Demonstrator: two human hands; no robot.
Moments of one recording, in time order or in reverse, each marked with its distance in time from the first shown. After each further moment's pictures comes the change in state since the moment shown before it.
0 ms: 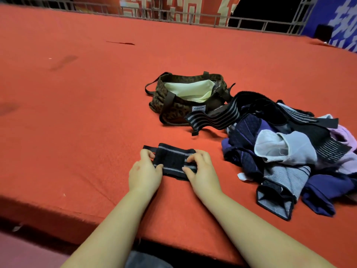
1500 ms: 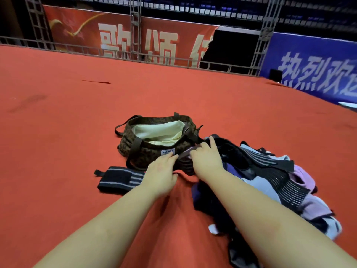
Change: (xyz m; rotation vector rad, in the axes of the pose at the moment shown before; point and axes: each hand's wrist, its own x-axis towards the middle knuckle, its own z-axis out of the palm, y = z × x) left_hand 0.093 0.131 0.050 0.289 -0.145 0.710; right_hand 0.148 0.003 -0.124 -1.123 -0.057 -0.183
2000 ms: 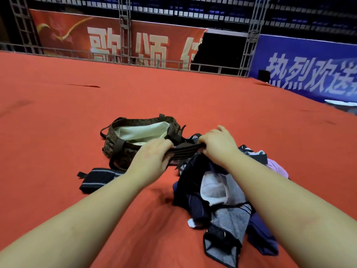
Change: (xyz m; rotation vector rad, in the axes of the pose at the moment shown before) left_hand 0.004 0.051 -0.048 -0.038 0.332 0.334; right_hand -0.030 0.094 -0.036 0.049 0.052 0.019
